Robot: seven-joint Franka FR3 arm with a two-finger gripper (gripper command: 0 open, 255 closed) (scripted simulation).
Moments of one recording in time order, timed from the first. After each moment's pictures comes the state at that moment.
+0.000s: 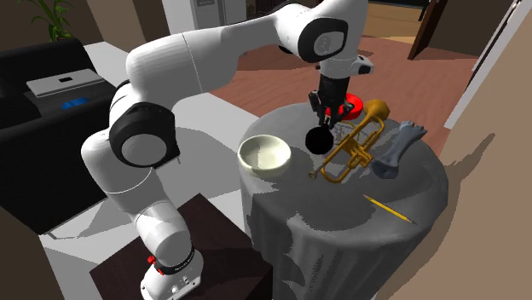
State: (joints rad) arm -0.10 -0.05 -0.32 -1.53 0.02 1.55 -0.43
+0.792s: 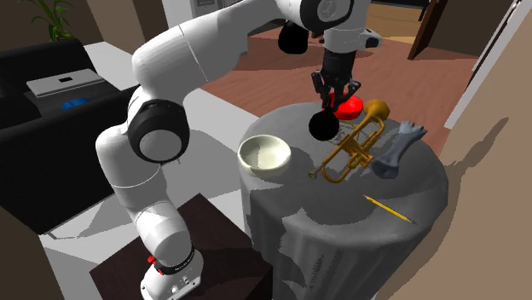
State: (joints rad) arm -0.12 0.05 -0.33 -1.25 0.05 1.36 -0.44
